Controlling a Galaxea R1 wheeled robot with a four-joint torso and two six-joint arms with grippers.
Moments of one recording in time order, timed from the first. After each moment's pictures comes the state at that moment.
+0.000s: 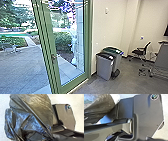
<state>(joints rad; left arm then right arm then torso) 1.44 3.06 -2.73 0.04 0.11 0.00 -1.57 3.10 -2.74 0.09 -0.02 -0.10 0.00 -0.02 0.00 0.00</state>
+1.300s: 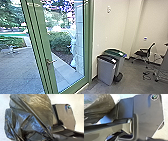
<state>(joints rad) 1.44 3.06 -2.73 0.05 0.11 0.00 -1.57 3.10 -2.74 0.09 -0.02 -0.10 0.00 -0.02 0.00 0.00</state>
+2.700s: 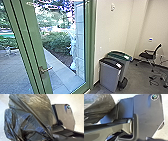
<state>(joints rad) 1.44 3.06 -2.73 0.05 0.11 0.00 -1.57 3.10 -2.74 0.09 -0.02 -0.10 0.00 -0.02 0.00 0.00</state>
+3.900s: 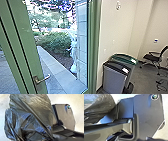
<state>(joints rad) 1.44 3.06 -2.73 0.05 0.11 0.00 -1.57 3.10 -2.74 0.09 -0.02 -0.10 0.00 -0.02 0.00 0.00</state>
